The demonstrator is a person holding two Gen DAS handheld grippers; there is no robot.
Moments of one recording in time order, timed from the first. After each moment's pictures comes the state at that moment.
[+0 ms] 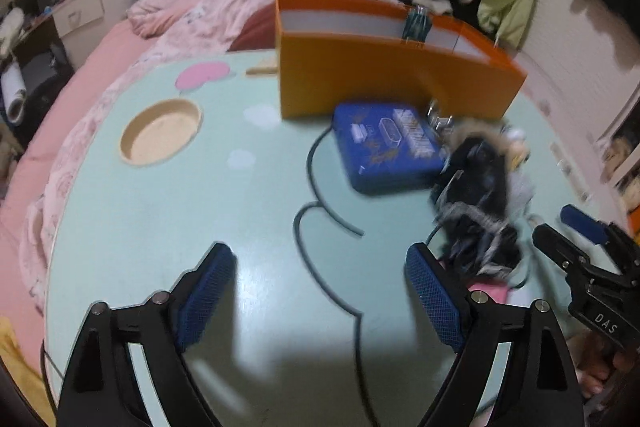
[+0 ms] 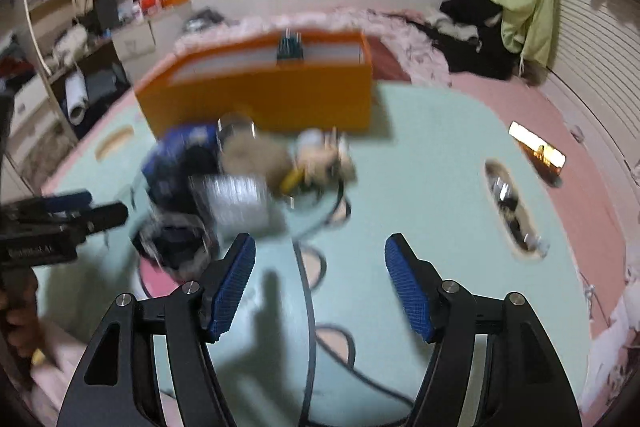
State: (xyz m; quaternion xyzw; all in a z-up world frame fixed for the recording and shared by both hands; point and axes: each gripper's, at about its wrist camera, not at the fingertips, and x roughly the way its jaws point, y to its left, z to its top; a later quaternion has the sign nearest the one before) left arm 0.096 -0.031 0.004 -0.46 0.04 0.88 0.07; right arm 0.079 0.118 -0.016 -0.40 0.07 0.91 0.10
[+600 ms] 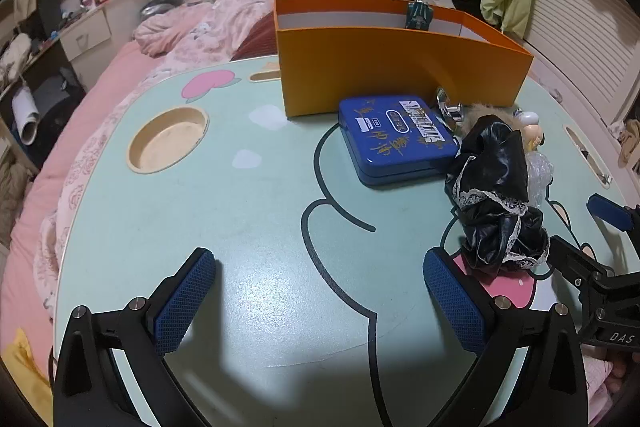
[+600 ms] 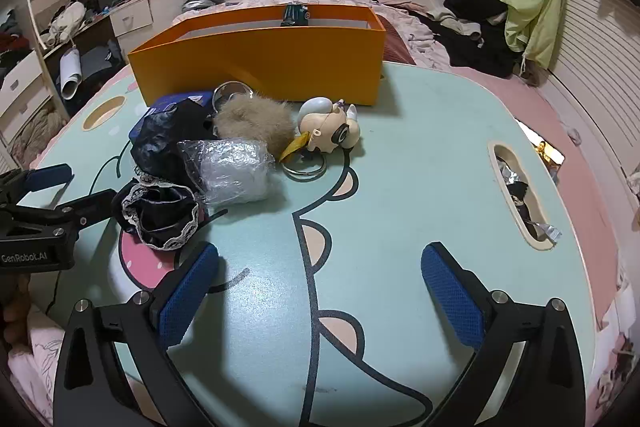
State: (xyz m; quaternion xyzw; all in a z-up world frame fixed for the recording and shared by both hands) left arm 0.100 -0.031 0.000 -0.44 0.04 0.89 0.08; right arm 0.077 0.107 -0.031 -0.42 0.04 0.90 0.11
